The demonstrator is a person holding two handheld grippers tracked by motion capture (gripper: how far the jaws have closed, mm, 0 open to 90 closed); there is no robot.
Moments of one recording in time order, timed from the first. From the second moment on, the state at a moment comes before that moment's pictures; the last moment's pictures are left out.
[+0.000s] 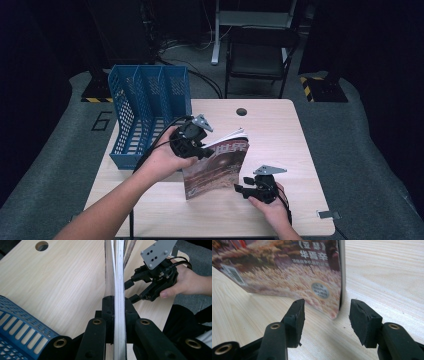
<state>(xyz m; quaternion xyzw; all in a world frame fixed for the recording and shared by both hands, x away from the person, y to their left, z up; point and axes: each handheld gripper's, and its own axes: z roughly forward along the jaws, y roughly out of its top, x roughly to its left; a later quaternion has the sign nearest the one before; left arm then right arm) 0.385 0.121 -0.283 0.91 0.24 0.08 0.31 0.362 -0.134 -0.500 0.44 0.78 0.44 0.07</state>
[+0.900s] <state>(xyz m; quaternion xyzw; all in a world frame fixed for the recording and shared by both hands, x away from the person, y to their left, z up) 0.393 0.143 -0.244 0.90 0.26 0.09 0.34 0.362 -0.135 -0.500 0.44 0.78 0.44 0.07</state>
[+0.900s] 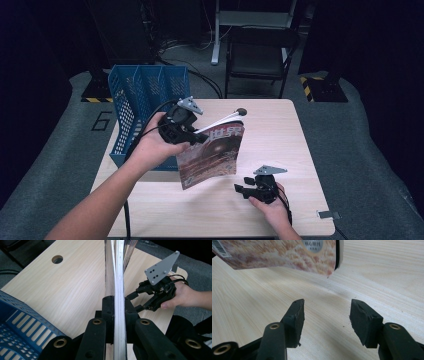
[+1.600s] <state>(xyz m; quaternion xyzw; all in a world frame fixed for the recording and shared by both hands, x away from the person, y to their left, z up) 0.400 0.168 -0.206 0.88 0.29 0.11 0.36 0.362 -0.136 -0.501 0.44 0.78 0.44 0.07</state>
